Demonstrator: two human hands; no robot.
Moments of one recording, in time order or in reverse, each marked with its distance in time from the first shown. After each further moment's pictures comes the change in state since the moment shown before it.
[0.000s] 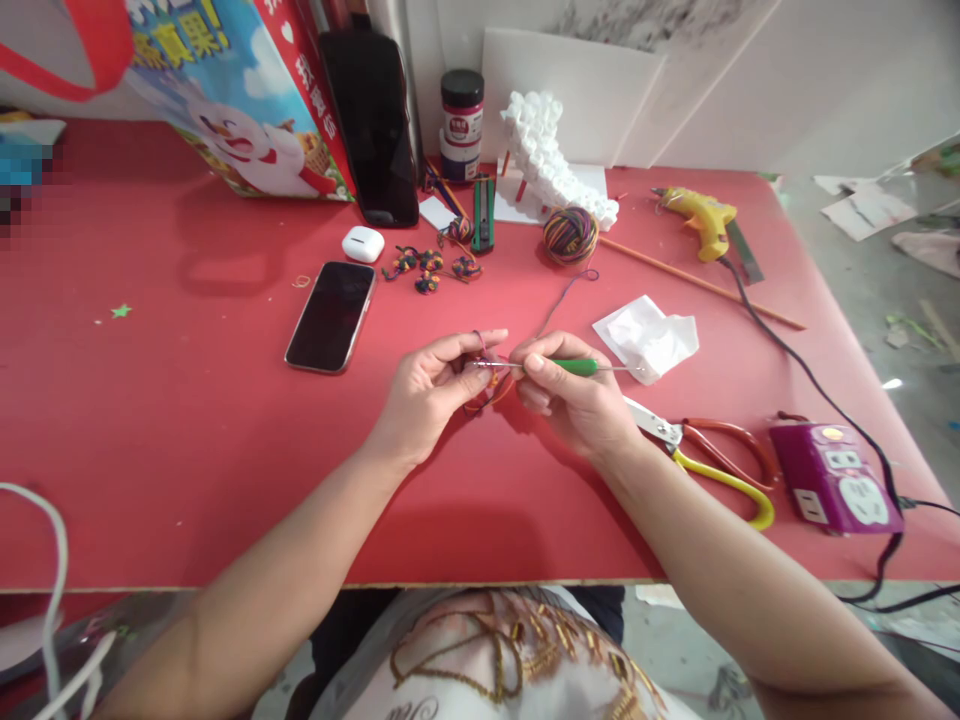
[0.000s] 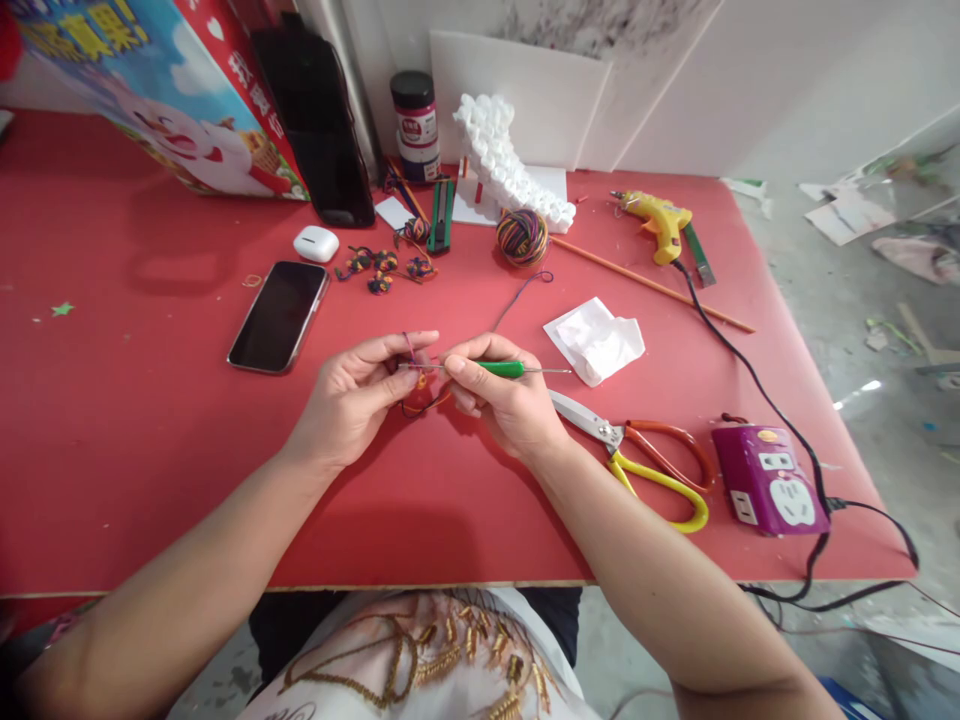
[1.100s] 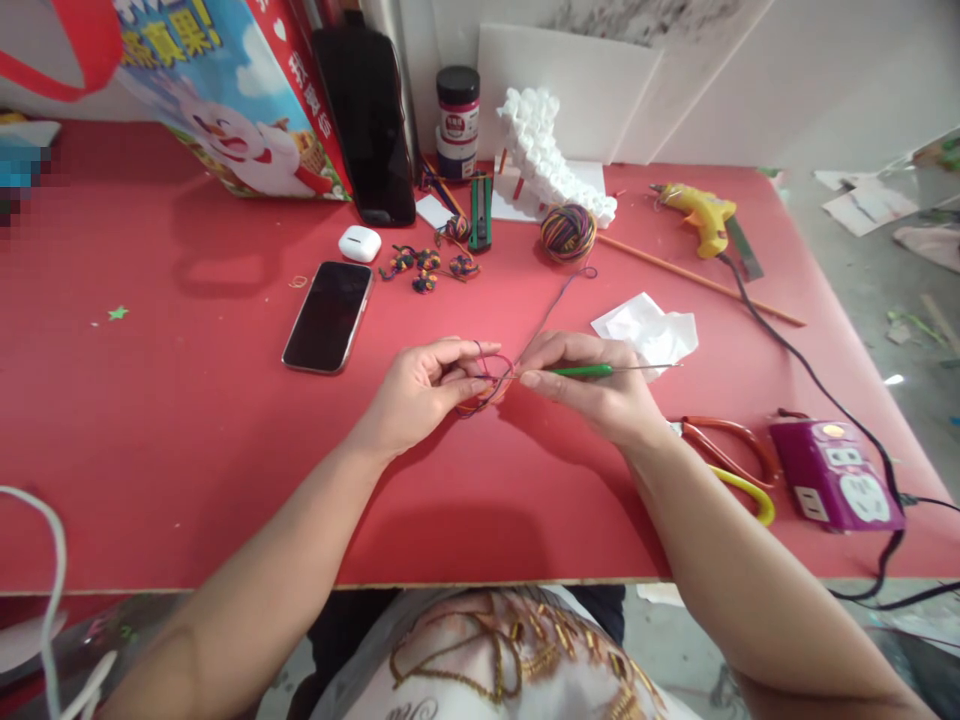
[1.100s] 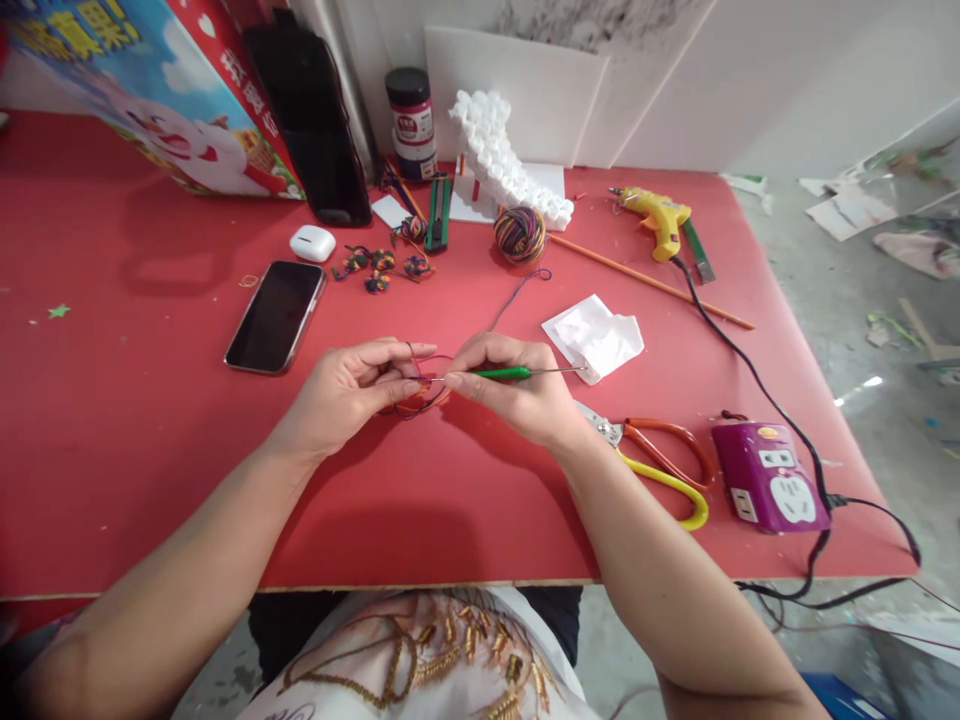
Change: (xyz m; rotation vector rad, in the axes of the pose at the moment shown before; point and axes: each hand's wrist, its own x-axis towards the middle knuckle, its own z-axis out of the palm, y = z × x) left_hand 0.006 0.007 -0.014 0.261 -0.108 -0.017; right_hand 0.001 -0.027 -0.018 -0.534 -0.199 -0.253
